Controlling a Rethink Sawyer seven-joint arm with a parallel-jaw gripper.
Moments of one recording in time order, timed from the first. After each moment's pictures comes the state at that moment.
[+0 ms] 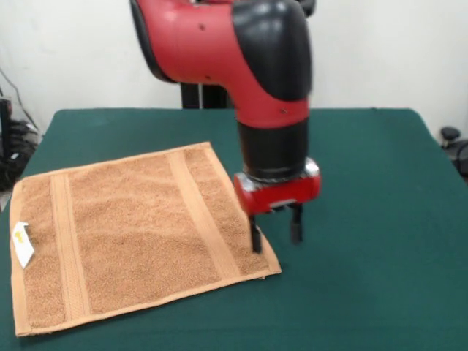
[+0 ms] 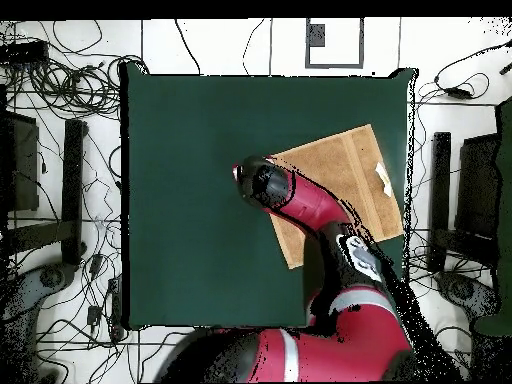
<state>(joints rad) -0.25 -0.42 0.08 1.59 0.26 0.28 1.01</state>
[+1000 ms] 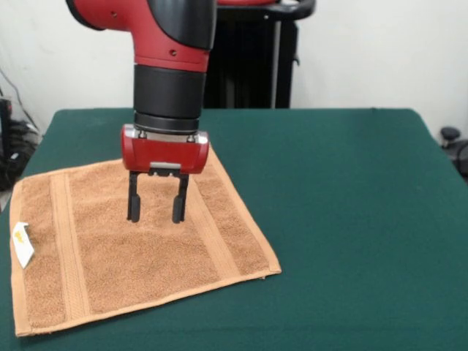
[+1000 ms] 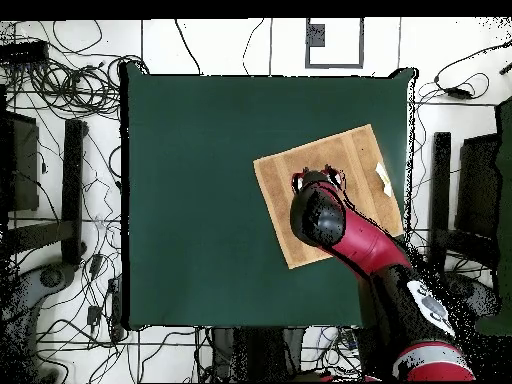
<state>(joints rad) -0.42 -0.53 0.06 1.76 0.14 -0.05 1.01</state>
